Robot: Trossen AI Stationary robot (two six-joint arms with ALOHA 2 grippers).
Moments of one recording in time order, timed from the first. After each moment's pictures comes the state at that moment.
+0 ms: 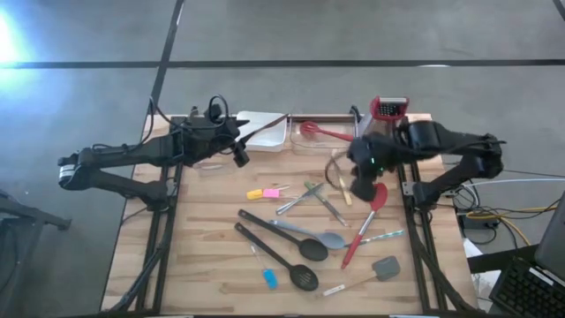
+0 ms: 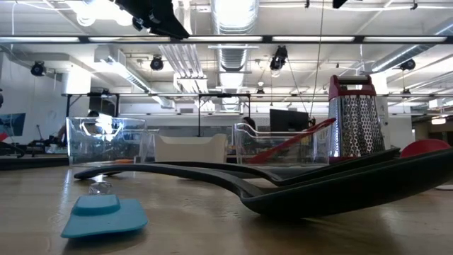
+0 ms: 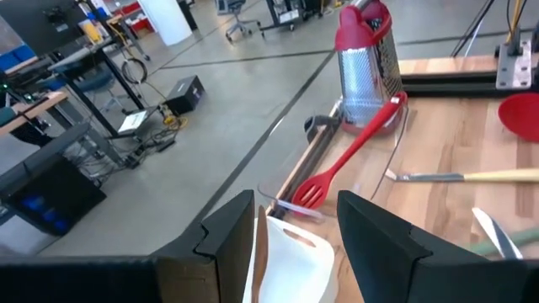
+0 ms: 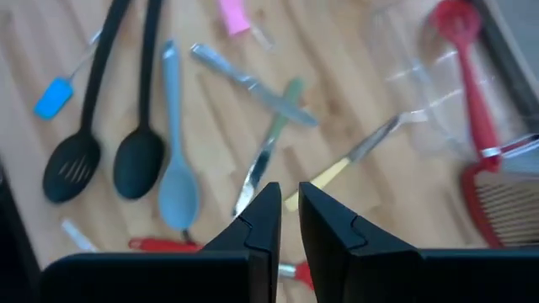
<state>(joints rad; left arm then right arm) 0.20 1.05 0.98 -0.20 -0.46 0.20 0.09 1.39 1.71 -1.48 0.15 0.51</state>
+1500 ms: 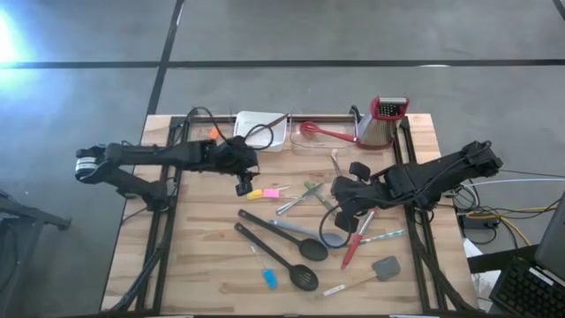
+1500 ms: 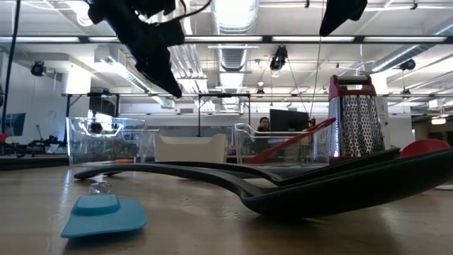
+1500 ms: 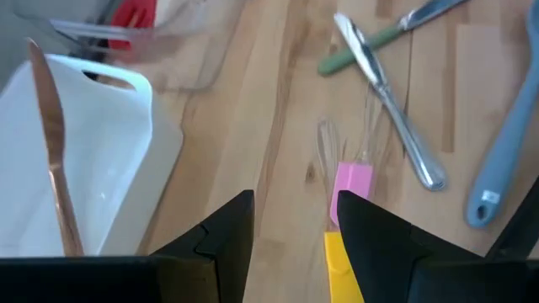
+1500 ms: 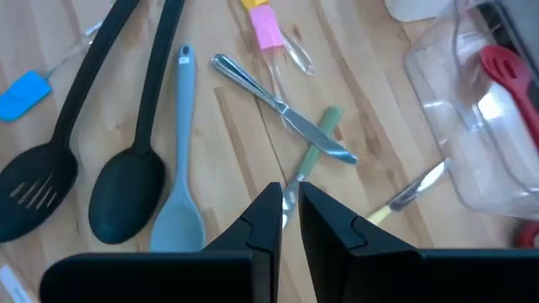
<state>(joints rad) 0.18 1.27 0.94 -0.47 -0.12 0.05 0.32 1.41 1.36 -1.09 0.37 0.59</state>
